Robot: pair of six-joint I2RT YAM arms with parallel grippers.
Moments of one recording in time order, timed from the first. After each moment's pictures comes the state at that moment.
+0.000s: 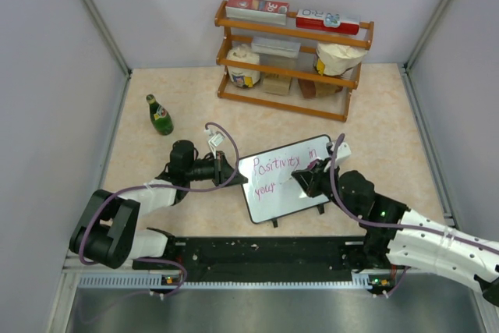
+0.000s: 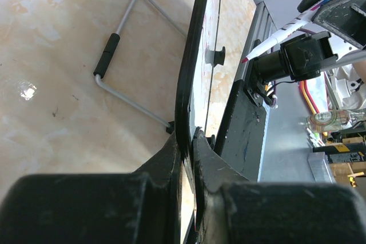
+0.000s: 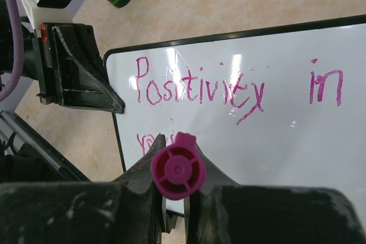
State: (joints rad) left arm -0.34 1.31 0.38 0.52 0.97 -0.52; right arm 1.00 0.66 0.43 0.00 0.34 0.55
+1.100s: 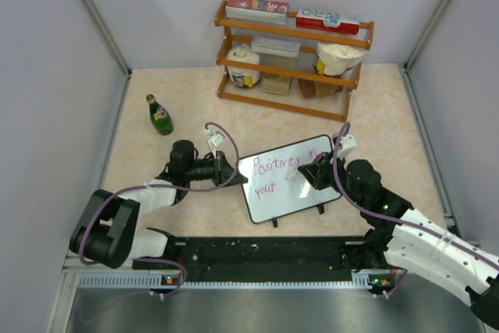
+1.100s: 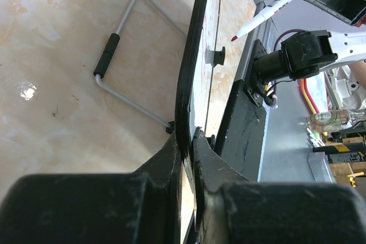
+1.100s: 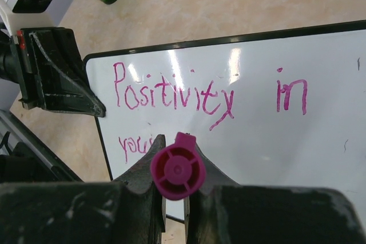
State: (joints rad) left arm -0.34 1.31 0.38 0.52 0.97 -0.52; right arm 0.77 0.66 0.44 -0.03 0.10 0.52
